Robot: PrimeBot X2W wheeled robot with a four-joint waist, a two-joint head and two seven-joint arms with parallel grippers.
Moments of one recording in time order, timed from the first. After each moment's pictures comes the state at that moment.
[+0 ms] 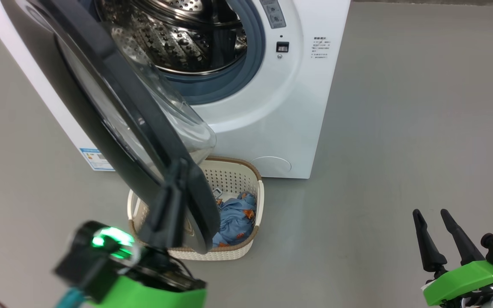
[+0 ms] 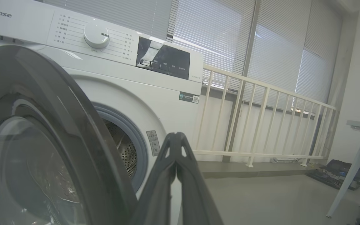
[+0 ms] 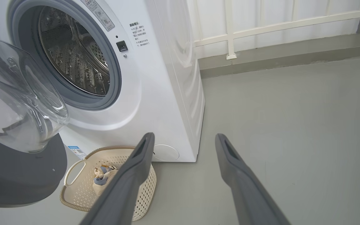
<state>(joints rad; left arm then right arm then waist) -0.12 0.05 -0.31 -0.30 -0.37 -0.13 -0.24 -0.10 -0.25 0.02 0.34 0.49 0.13 -0.25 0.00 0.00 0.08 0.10</state>
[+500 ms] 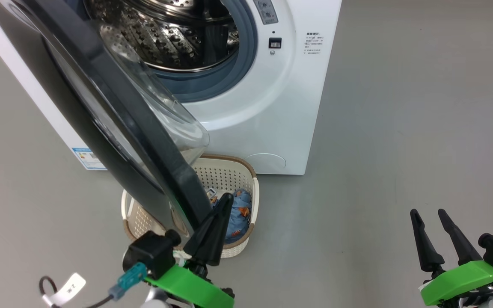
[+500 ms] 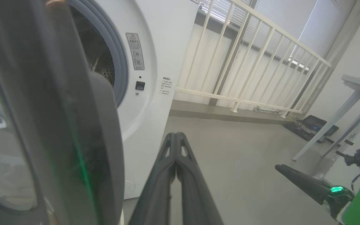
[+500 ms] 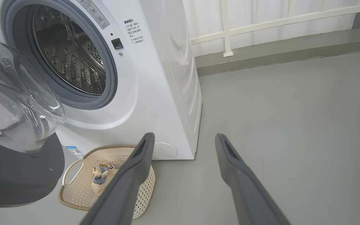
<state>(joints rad) -0.20 0.05 -0.50 0.07 -0.47 -0.13 -0.25 -0.10 -0.24 0.02 0.34 0.49 0.13 -0.25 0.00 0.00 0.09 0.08</state>
